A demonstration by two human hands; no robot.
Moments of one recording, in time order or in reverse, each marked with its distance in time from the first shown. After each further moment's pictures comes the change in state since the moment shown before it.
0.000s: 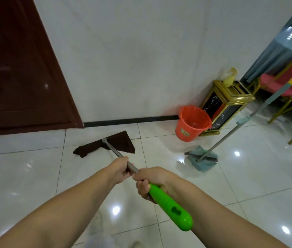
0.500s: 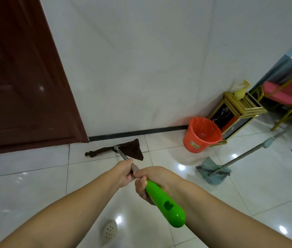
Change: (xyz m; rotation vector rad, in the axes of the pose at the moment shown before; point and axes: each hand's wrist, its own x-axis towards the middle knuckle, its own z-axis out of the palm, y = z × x) left_hand 0.066 0.174 -0.074 0.020 -0.109 -0.083; right_hand 0.061 -0.135 0.161 0.232 0.069 0.007
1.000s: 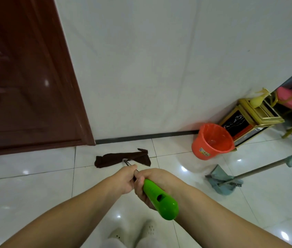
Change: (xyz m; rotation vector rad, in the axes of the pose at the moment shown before) left_hand 0.037 0.077 -0.048 0.039 0.005 -0.163; right_hand 0.042 -0.052 0.087 0.129 0.002 -0.041
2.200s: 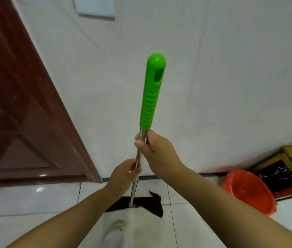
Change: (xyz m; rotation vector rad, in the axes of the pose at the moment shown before) left_hand 0.078 0.284 0.050 0.898 0.235 1.025; right_hand 0.102 -0.326 0.124 -1.441 0.051 -1.259
